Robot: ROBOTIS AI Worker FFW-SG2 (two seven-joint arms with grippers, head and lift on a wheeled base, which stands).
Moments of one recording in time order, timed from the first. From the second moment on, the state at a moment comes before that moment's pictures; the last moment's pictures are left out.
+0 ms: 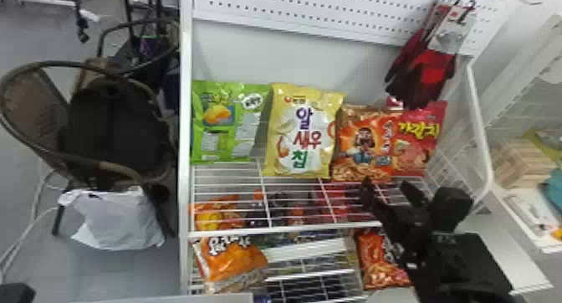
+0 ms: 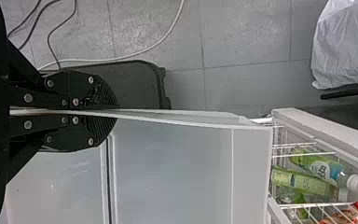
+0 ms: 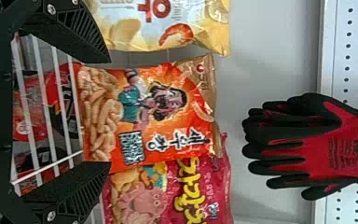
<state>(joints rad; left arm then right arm) 0.22 0.00 -0.07 -1.86 -0.87 1.57 -1.03 0.33 -0.17 -0.32 -1.85 -0.24 0.20 0.09</state>
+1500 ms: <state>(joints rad) 0.19 0.00 -0.06 -1.83 -0.86 1.57 -1.04 -0.19 -0.31 -0.11 -1.52 -0.10 0.48 -0.01</state>
